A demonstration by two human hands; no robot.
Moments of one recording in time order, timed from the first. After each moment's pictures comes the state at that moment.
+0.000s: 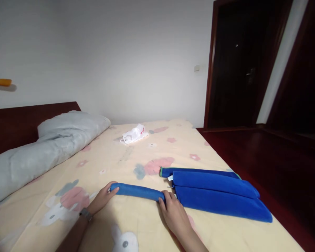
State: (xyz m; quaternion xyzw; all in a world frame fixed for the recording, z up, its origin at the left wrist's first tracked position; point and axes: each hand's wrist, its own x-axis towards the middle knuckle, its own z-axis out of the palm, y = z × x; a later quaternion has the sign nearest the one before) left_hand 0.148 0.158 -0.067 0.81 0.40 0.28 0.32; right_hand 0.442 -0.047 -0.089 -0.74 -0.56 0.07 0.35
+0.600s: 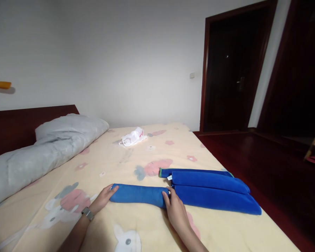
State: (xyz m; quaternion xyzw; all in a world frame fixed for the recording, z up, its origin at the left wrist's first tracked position) left_hand 0.150 0.161 -0.063 0.76 0.39 0.30 0.43; right_hand 0.440 -0.046 -0.095 -0.72 -0.42 0.17 0.52
